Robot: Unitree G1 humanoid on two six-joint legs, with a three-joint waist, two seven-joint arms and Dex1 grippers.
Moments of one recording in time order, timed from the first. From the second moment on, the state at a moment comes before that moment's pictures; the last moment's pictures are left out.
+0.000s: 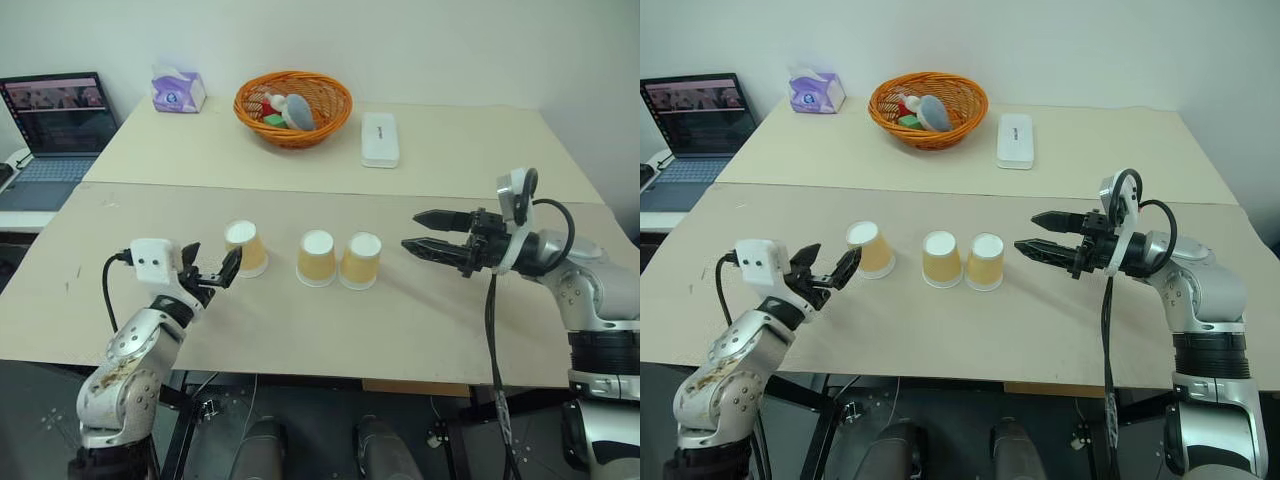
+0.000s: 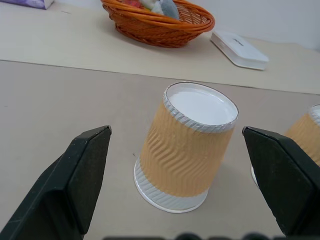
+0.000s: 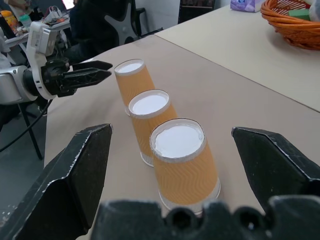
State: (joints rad) left arm -0.11 0.37 0.23 -0.40 -0.54 0.55 -0.20; right arm -0.57 -0.69 -0.15 0.06 0.61 0.62 1.15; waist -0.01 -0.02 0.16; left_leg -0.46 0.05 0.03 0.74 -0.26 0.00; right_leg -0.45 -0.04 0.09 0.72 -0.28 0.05
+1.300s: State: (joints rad) left arm -0.27 0.32 0.13 -0.19 -0.35 0.45 -0.28; right arm -0.52 -0.71 -0.18 0.03 0.64 0.62 1.11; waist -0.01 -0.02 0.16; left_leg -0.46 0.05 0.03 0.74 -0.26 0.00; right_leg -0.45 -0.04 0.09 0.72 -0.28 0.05
